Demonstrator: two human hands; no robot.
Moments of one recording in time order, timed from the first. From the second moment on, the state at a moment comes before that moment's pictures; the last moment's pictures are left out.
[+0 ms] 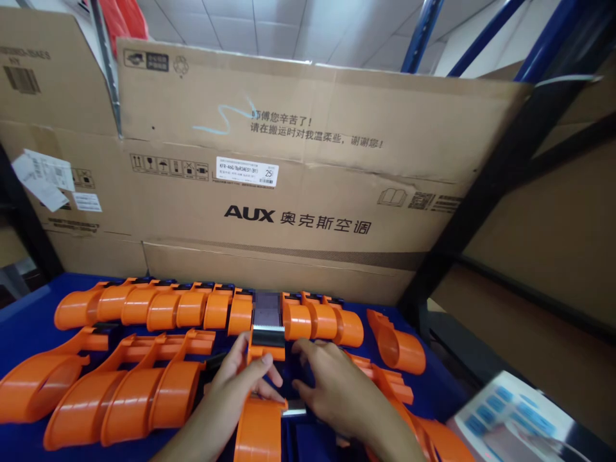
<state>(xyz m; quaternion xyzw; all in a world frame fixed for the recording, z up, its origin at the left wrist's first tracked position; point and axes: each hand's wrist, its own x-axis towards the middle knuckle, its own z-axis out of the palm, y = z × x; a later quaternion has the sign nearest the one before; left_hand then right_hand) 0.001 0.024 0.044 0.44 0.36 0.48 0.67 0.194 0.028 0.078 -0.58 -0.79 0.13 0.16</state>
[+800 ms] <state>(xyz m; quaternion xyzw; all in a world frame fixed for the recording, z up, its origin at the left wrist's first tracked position) 0.001 0.029 0.046 0.36 0.37 0.52 0.68 0.158 0.035 0.059 -0.41 -0.58 0.34 0.62</state>
